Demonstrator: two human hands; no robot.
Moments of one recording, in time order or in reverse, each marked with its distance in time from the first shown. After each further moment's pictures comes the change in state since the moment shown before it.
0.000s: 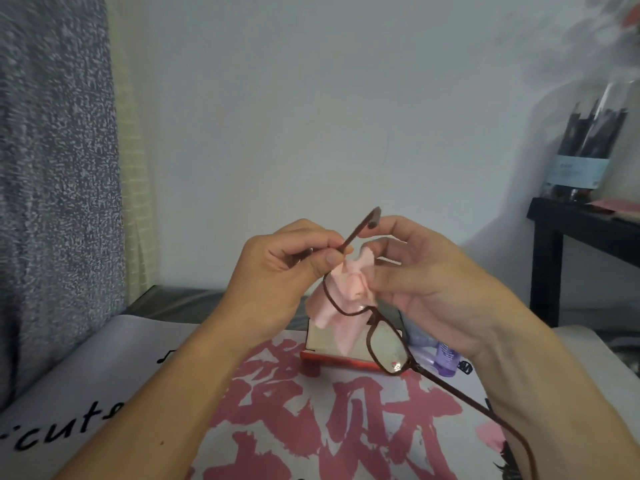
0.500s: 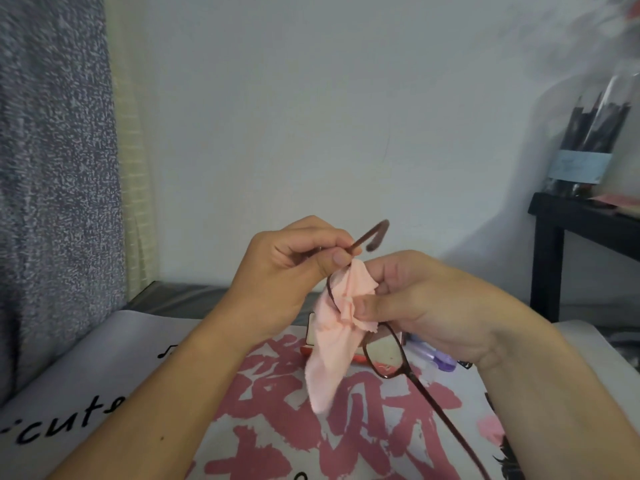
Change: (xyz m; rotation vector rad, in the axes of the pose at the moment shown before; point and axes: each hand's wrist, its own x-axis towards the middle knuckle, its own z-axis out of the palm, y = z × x) left_hand -0.001 -0.001 0.002 -0.073 -0.084 0.001; right_hand -0.008 0.000 0.004 -0.353 -0.234 0.225
